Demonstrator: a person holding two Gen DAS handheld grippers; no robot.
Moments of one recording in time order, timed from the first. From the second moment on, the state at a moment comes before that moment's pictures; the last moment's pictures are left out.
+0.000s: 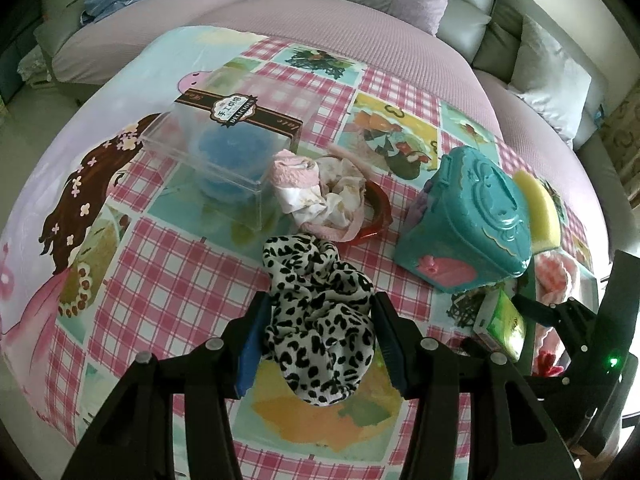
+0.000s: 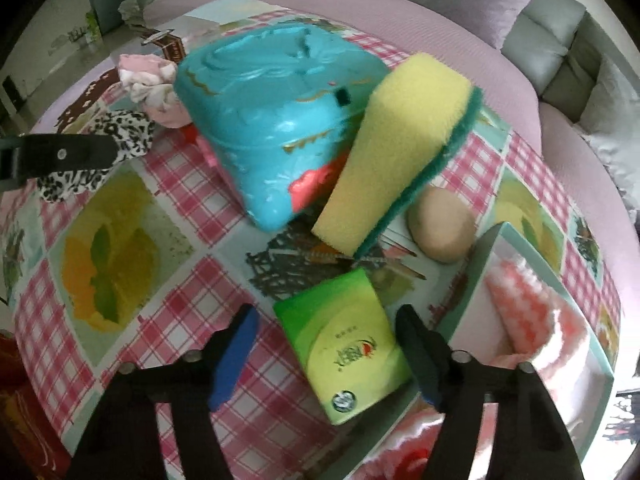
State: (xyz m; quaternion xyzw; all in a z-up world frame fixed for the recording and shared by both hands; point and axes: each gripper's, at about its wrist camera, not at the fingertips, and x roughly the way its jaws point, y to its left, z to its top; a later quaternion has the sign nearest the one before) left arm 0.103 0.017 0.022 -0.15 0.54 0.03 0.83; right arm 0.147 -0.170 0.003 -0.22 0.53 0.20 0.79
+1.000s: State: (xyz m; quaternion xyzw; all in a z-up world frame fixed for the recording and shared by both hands) left arm 0.106 0.018 0.018 -0.14 0.54 0.03 0.83; right arm 0.092 -0.170 0.024 -0.09 0.54 0.12 0.83
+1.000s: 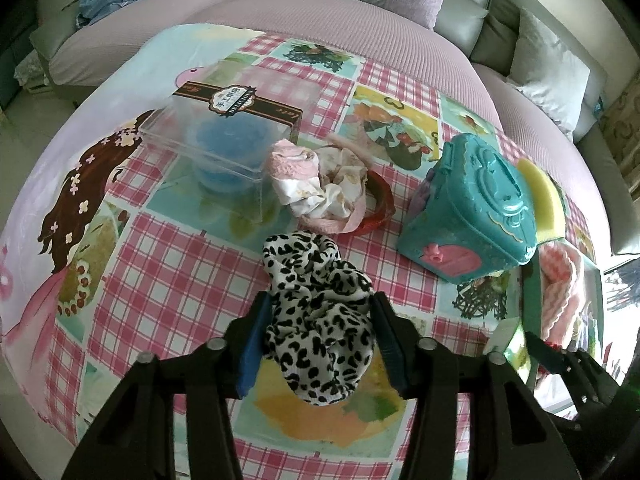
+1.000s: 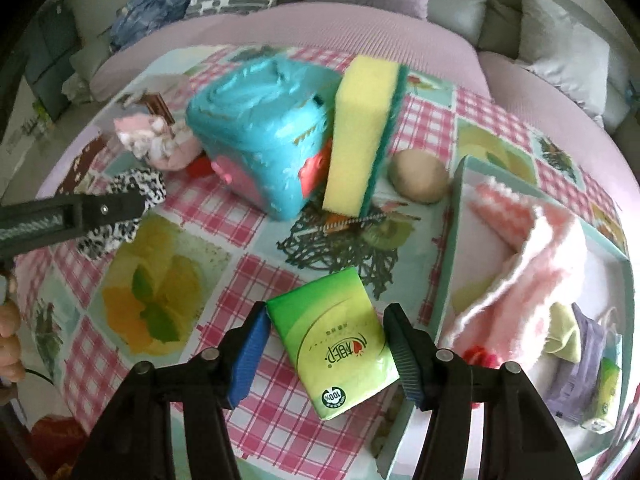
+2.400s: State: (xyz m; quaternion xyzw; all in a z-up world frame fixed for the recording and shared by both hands) left arm 0.075 -0.044 0.102 -0.06 0.44 -0.02 0.90; right arm 0.087 -0.282 0.099 0.02 0.46 0.03 0.89
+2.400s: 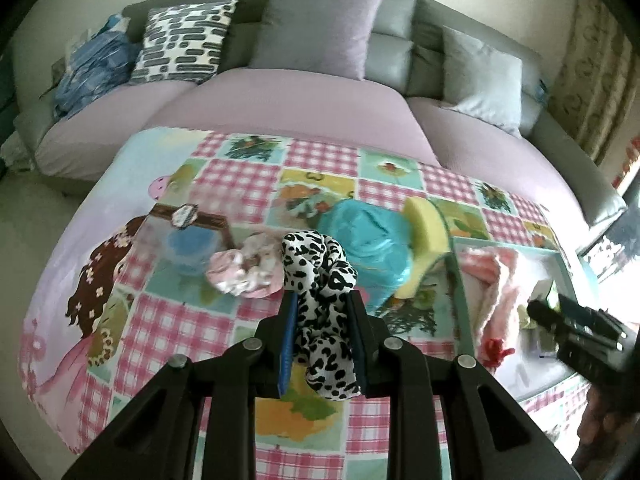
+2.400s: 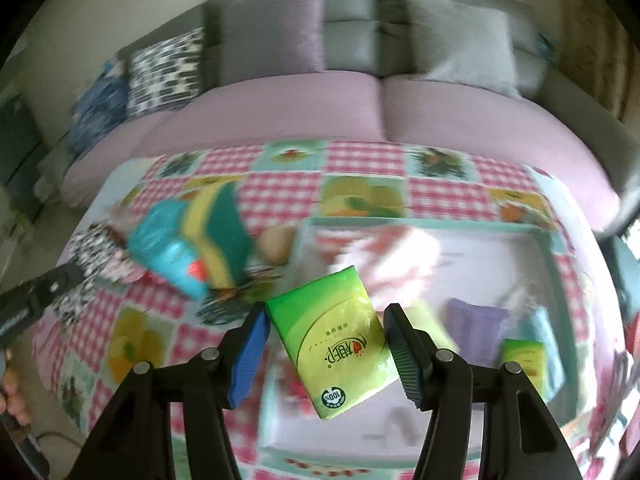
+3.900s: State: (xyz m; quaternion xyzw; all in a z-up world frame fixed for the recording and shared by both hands) left arm 0.142 -0.323 0.055 0.11 0.45 -0.21 0.86; right arm 0.099 -0.445 0.064 0.12 0.45 -0.15 0.87
